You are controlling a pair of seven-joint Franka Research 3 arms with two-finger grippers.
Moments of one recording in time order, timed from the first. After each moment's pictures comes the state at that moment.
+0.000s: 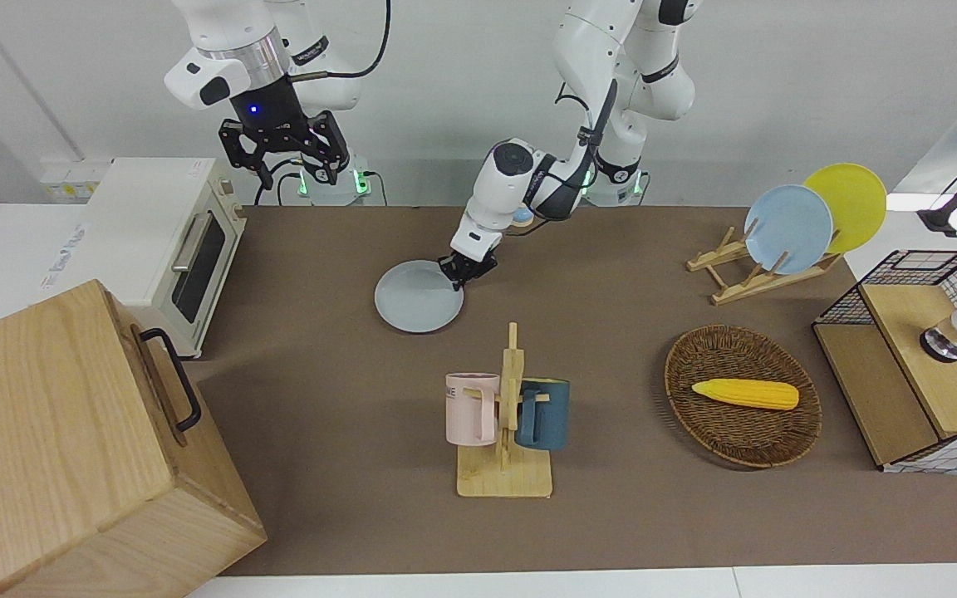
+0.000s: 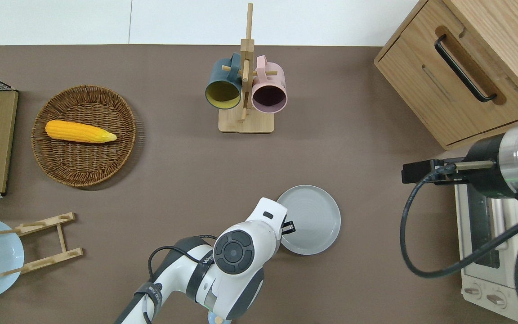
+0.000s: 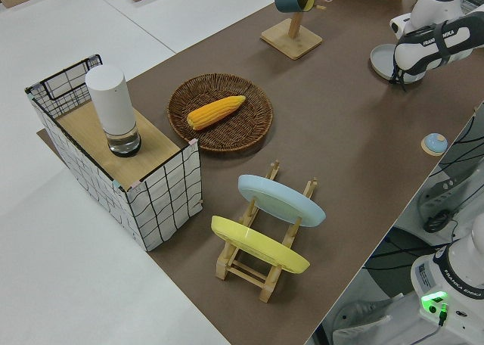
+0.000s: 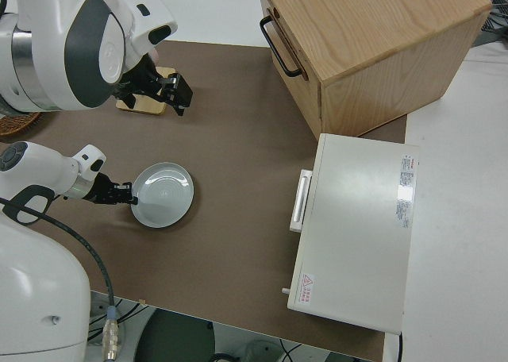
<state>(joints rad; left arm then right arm) -0.60 0.24 -0.21 -2.22 -0.29 2.66 -0.83 -0.21 -0.06 0.37 -1.54 0.10 1.52 0.18</state>
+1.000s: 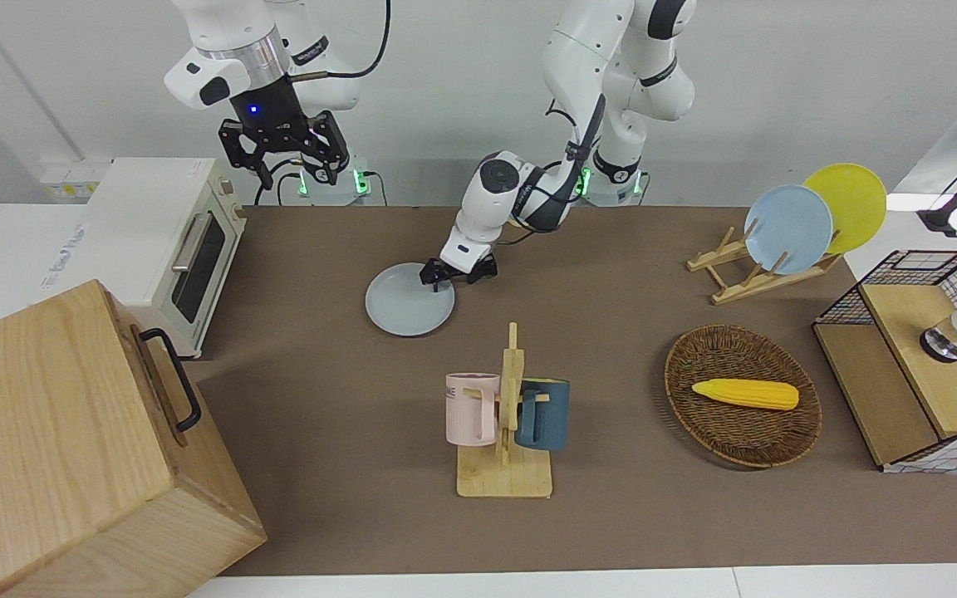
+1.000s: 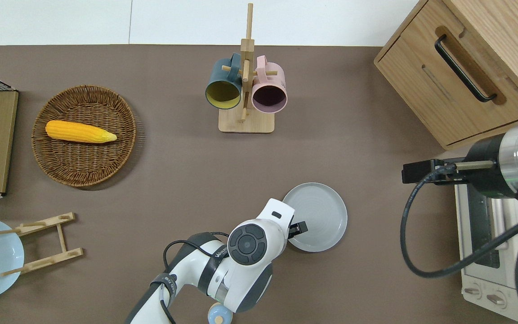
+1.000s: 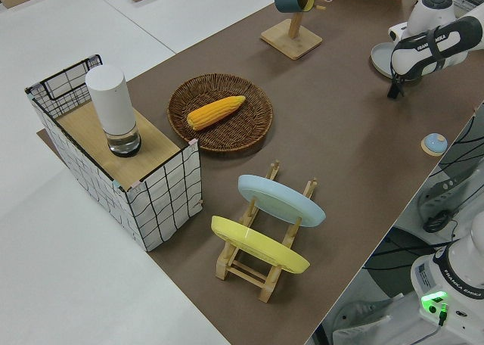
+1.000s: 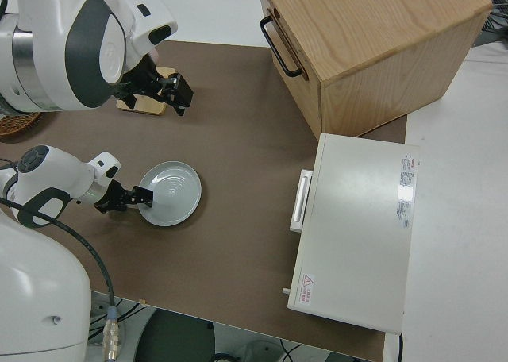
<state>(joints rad) -0.62 0.32 -0.21 -2.16 -0.29 2.63 -0.83 -0.21 -0.06 0.37 -1.54 0.10 1.52 0.18</state>
